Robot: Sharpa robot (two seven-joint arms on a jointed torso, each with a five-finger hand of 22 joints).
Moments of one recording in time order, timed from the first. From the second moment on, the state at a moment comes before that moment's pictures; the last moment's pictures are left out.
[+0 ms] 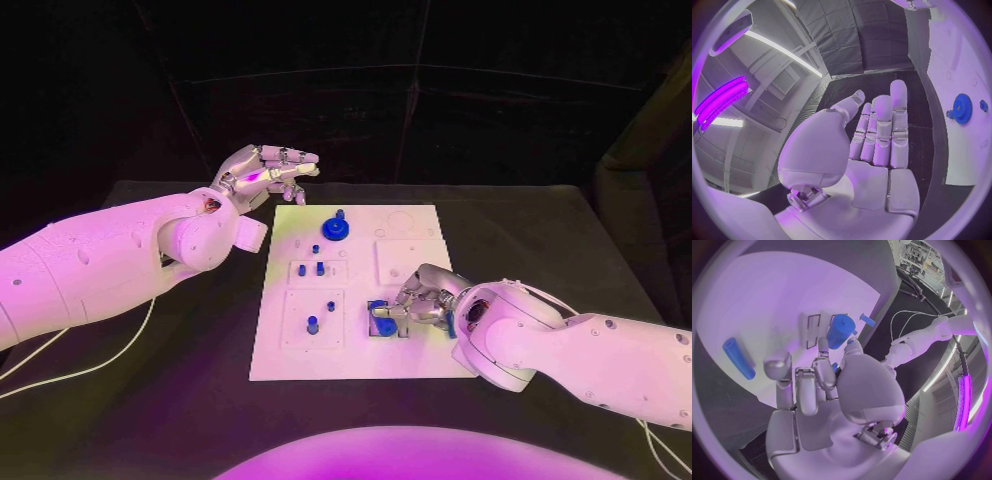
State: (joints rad) left arm 1.21 -0.77 -0.06 1.31 -0.07 -0.06 0.43; left_hand 1.29 -0.07 0.36 -0.09 0.05 1.00 0.18 0.16 0.07 1.06 0.11 0.32 0.08 1.20 0.02 1.04 0.54 0.17 1.21 0.12 0.60 0.69; right arm 0.97 -0.85 -0.03 1.83 -1.24 -0.40 -0.61; right_hand 1.18 -0.03 -0.26 0.29 0.20 1.10 0.05 0.35 0.20 1.43 -0.01 1.21 1.26 1.46 -0.07 1.53 1.31 0.14 1.27 0.04 1.29 0.87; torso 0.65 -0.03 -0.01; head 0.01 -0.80
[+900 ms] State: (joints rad) left arm 1.21 -0.78 -0.06 1.31 -0.07 -0.06 0.43; left_hand 1.29 -0.07 0.36 -0.09 0.05 1.00 0.18 0.16 0.07 1.06 0.11 0.32 0.08 1.20 0.02 1.04 0.54 0.17 1.21 0.12 0.60 0.69; right arm 0.97 -0.86 -0.03 1.85 -1.31 -0.37 -0.59; right_hand 1.32 -0.08 -0.13 0.17 0.15 1.07 0.06 0.38 0.25 1.42 -0.01 1.16 1.25 1.46 -0.07 1.52 1.31 0.14 1.27 0.04 1.27 0.87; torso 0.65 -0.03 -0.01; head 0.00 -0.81
